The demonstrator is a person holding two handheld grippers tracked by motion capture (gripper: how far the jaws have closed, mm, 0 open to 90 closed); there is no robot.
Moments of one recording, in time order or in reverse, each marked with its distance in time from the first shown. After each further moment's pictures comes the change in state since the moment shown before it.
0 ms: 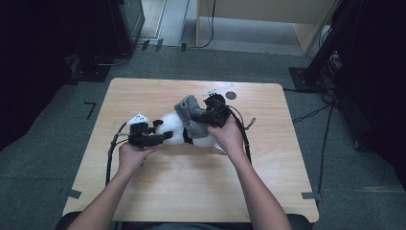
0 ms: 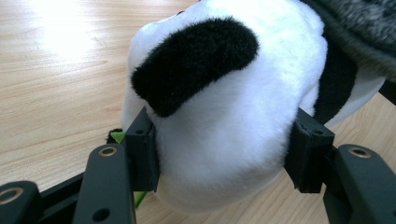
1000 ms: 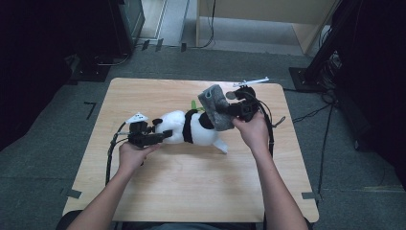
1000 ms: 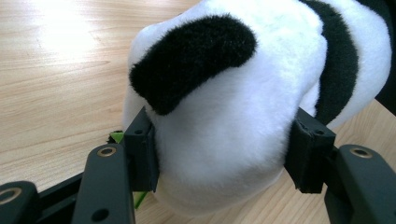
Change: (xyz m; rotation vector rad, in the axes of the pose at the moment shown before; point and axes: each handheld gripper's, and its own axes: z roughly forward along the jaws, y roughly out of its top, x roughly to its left) left arm 0.004 0.001 0.002 -0.012 -0.004 -0.031; right arm -0.029 -0.001 -0.069 -0.101 -0.056 0.066
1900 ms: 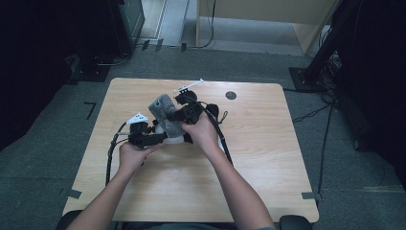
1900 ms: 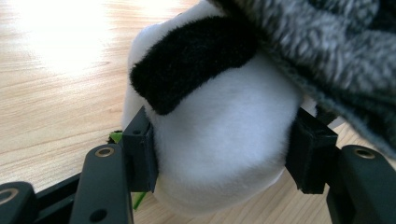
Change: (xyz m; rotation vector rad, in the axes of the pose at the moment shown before) left arm -0.002 -0.001 0.000 0.001 0.006 0.017; right arm 0.086 0.019 0.121 0.150 0.085 -0.089
